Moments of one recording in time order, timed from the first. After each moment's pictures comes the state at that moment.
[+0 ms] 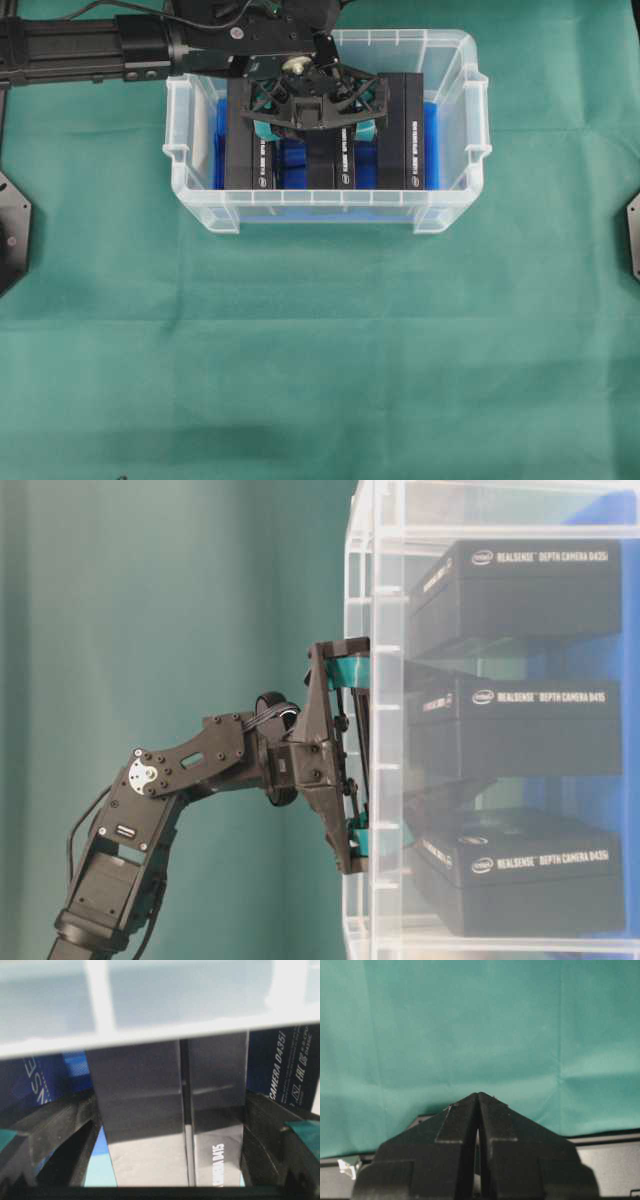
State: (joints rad) left arm 0.27 0.37 -0.05 0.00 1.04 -1.25; right arm 0.00 -0.71 0.45 -0.09 1.55 0.19
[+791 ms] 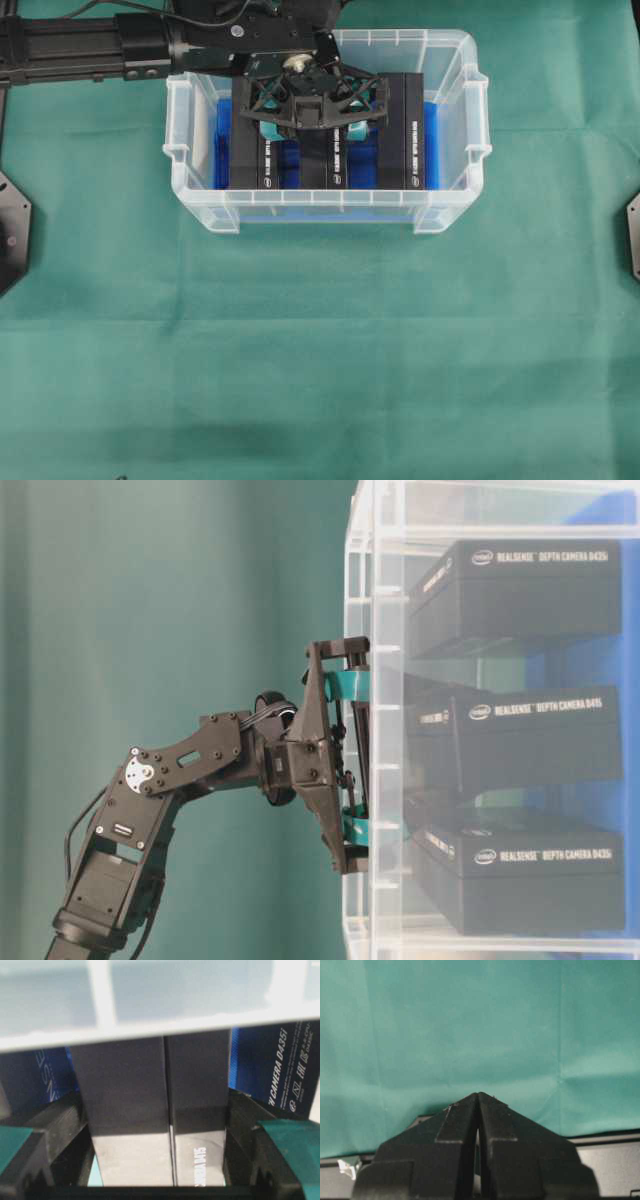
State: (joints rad) left arm 0.27 0.37 -0.06 -0.01 1.05 -1.25; right arm 0.00 -0.71 0.45 -0.09 1.55 0.20
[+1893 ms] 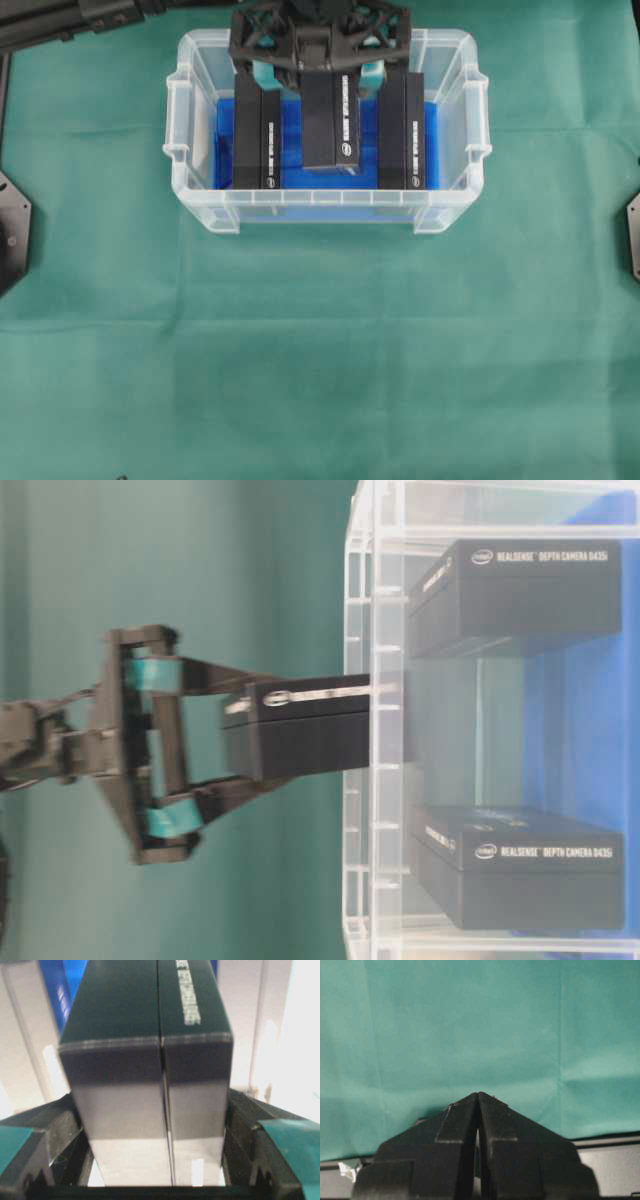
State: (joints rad) left arm 0.27 0.32 -0.46 -0.01 1.48 -1.25; right arm 0.00 -0.71 0.45 -0.09 1.54 0.20
